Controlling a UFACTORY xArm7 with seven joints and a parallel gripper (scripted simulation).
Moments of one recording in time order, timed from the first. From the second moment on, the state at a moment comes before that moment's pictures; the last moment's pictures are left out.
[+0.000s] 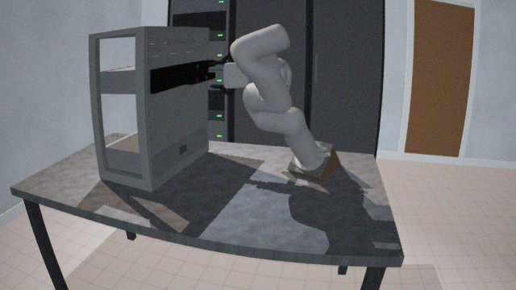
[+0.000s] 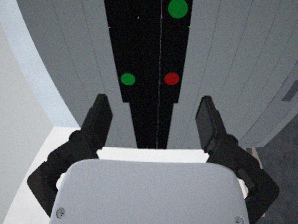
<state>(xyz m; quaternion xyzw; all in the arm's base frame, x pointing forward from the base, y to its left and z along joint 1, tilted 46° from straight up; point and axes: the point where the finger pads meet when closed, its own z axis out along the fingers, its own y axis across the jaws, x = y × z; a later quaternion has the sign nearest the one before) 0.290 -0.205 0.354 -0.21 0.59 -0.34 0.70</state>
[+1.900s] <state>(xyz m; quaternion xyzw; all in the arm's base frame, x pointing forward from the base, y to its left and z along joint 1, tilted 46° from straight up) 0.309 -0.203 0.362 -0.21 0.59 -0.34 0.70</state>
